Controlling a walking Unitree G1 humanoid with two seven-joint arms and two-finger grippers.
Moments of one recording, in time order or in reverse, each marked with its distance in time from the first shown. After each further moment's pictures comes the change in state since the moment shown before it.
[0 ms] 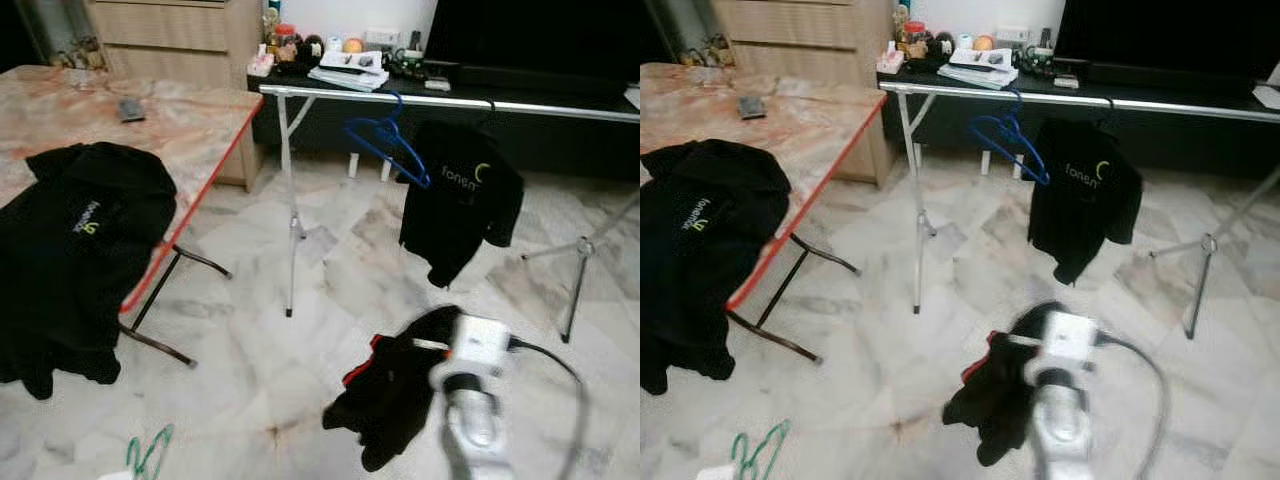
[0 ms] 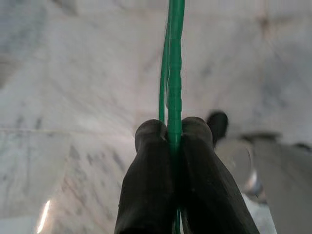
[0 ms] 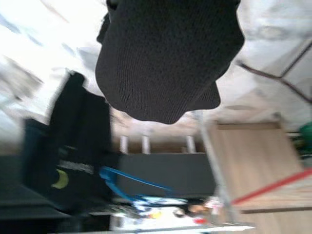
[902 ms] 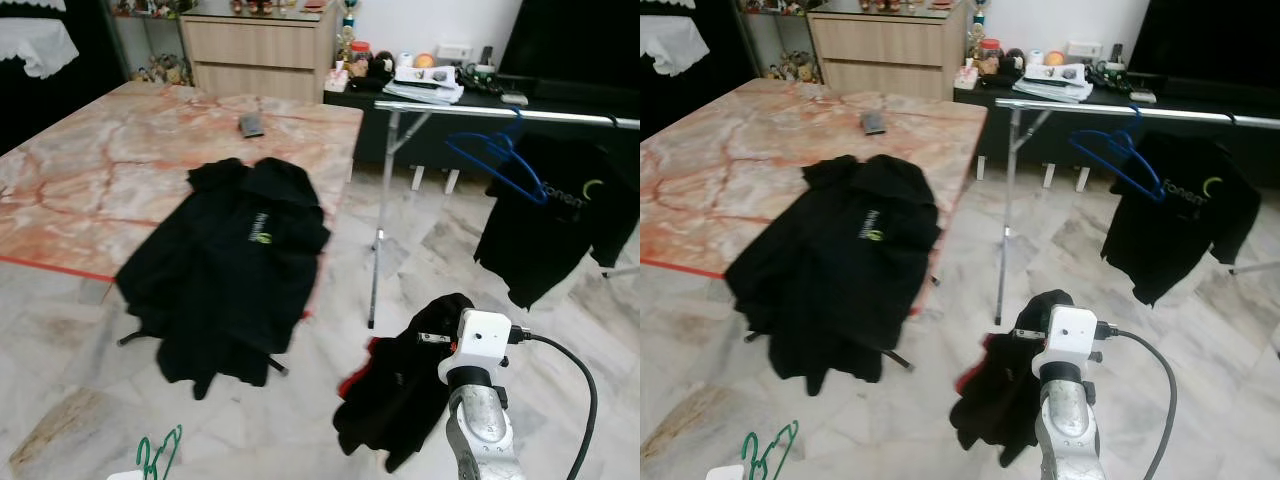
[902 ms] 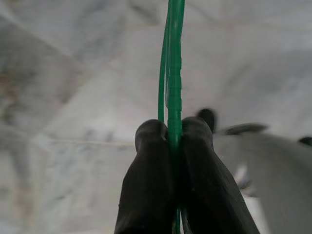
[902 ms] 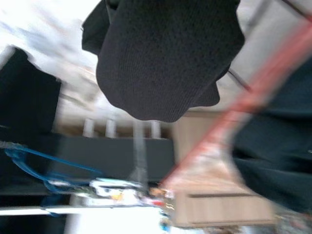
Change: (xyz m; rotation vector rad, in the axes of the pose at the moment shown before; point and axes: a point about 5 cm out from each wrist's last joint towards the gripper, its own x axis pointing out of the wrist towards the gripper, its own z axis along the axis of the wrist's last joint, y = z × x) left arm -0.001 -0.001 -0.010 0.020 0.032 -0.012; right arm 0.003 0.005 0.007 -0.012 -0.055 0.004
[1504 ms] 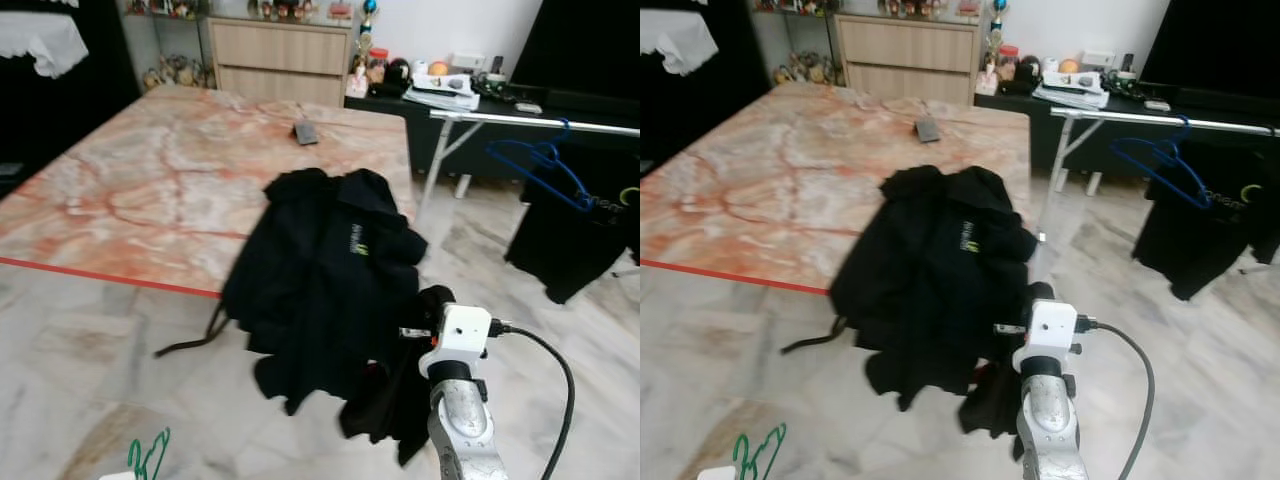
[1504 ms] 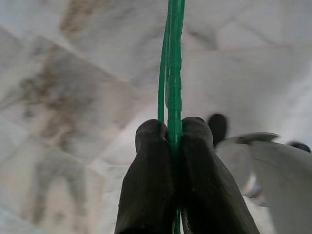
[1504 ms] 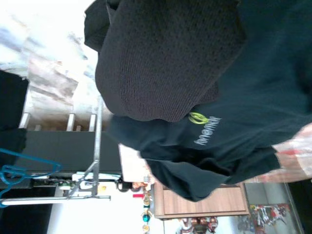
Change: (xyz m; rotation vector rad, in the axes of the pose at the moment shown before) left arm 0.000 0.002 0.003 0.001 -0.010 0.005; right arm 0.003 0.000 0.006 -0.003 -0.025 0.003
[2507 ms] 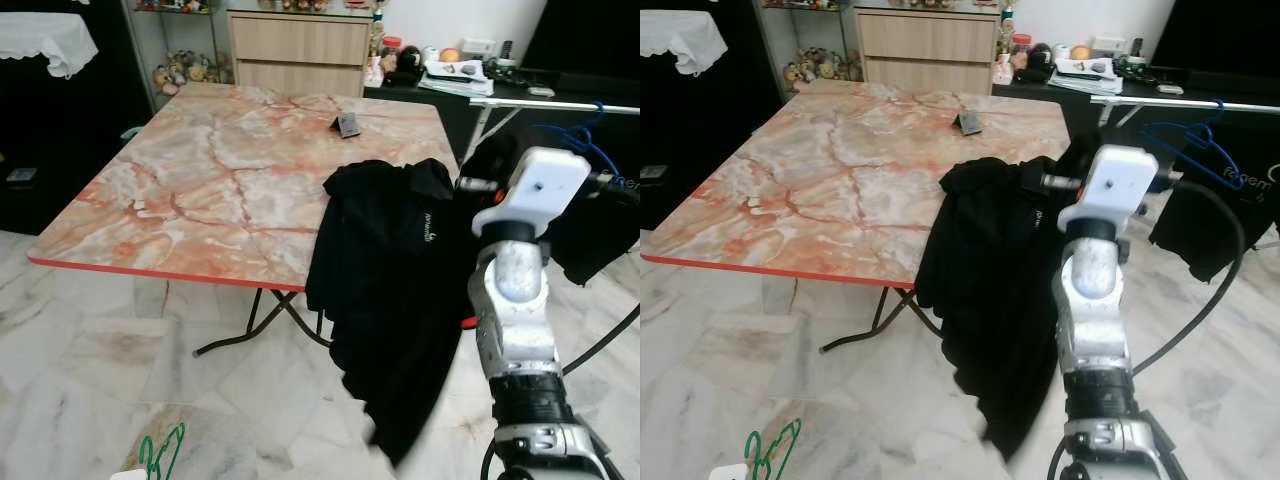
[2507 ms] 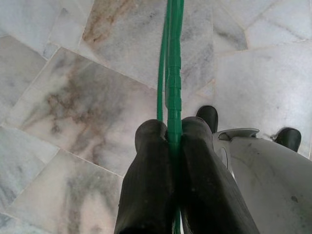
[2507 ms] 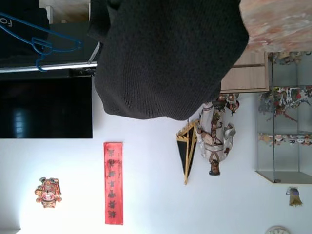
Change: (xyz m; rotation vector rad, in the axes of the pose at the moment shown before) left arm 0.001 -0.016 -0.002 -0.013 0.001 -0.039; right arm 0.072 -0.020 0.166 -0.011 -0.485 -0.112
